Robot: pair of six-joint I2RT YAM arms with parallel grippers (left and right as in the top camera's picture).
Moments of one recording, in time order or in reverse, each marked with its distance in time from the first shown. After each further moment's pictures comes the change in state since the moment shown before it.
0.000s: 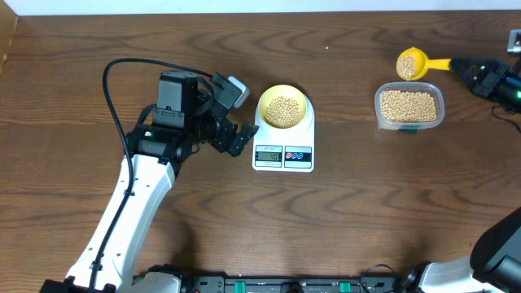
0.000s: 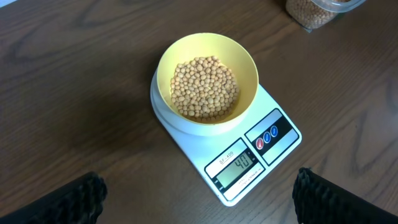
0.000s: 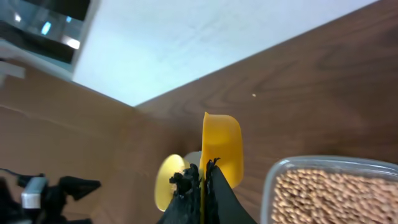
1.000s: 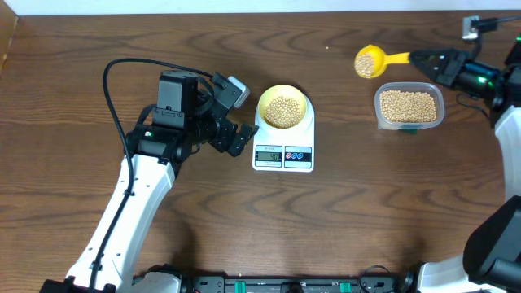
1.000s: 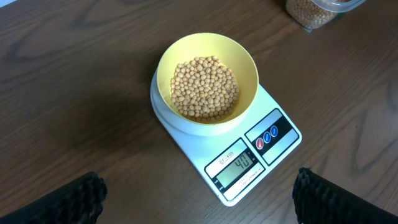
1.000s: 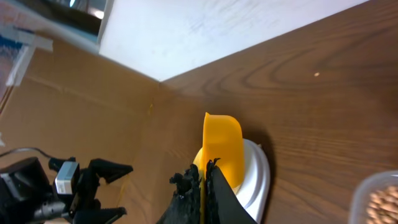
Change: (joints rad) left arm 0.000 0.000 0.000 0.000 0.000 0.000; right arm 0.208 0.000 0.000 0.062 0.010 0.128
